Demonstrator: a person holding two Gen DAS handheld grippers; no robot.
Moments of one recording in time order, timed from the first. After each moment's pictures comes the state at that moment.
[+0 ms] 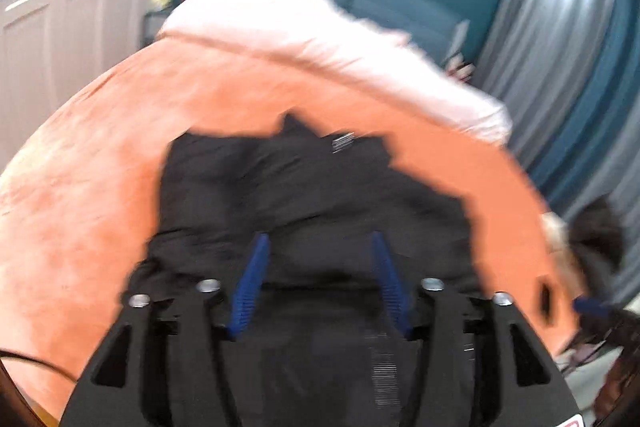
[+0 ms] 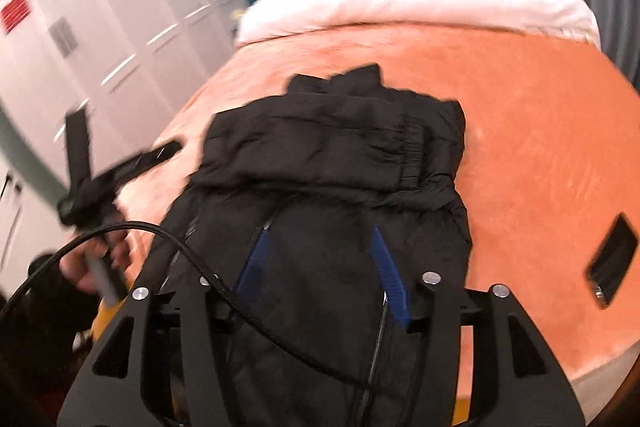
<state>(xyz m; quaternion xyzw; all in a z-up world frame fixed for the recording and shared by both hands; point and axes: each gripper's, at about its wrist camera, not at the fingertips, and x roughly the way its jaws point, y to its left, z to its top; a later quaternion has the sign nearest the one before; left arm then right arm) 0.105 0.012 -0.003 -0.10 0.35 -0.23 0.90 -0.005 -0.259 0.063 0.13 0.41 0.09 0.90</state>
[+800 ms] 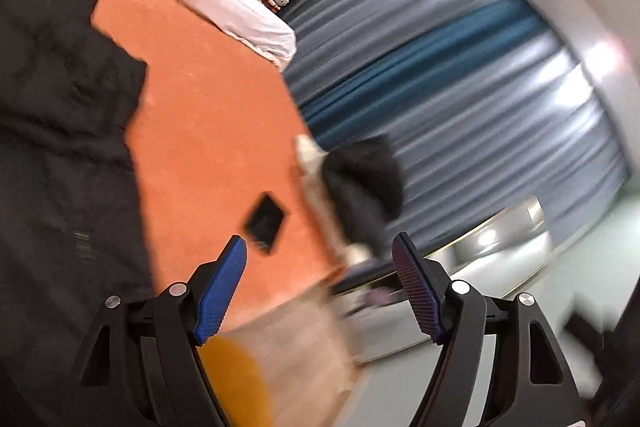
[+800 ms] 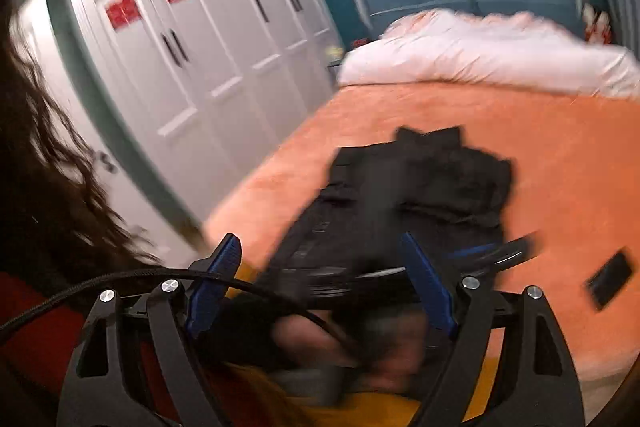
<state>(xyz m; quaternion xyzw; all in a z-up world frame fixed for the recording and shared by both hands) -0.036 -0.186 0.017 -0.23 0.43 -0.53 0.69 -0.143 -0.244 0.202 0.11 0.32 0.20 0.92</state>
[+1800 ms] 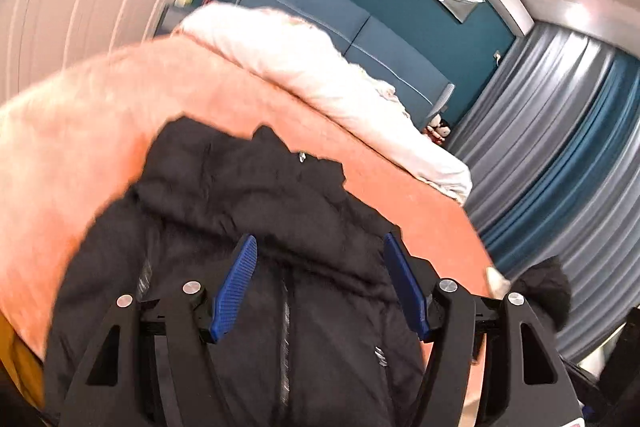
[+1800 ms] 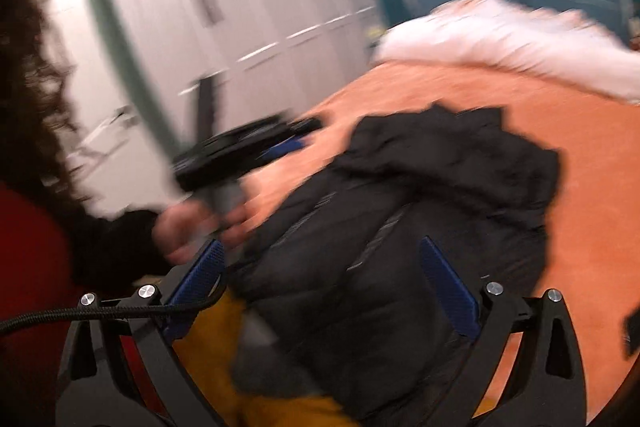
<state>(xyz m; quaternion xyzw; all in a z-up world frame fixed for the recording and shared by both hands) 0.036 0.018 0.005 -0.21 0.31 -0.21 0.90 -0.084 -0.223 0.097 0.09 0.33 0.33 0.88</state>
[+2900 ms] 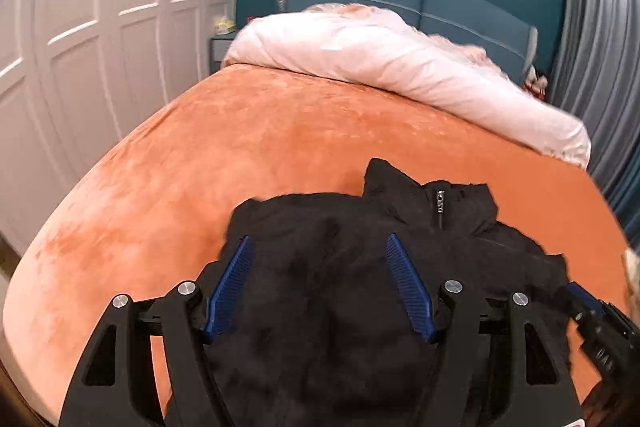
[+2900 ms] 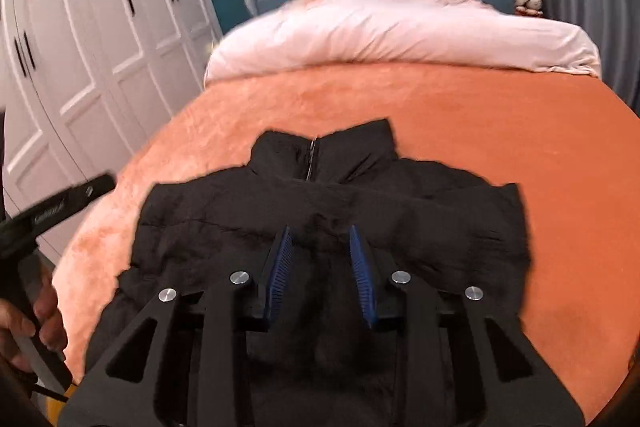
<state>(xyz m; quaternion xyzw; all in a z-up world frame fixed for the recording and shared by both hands) 0.255 -0.010 -0.025 -0.02 0.35 -0.07 0.93 0.199 -0.206 -0.009 0.12 0.36 0.02 0.93</state>
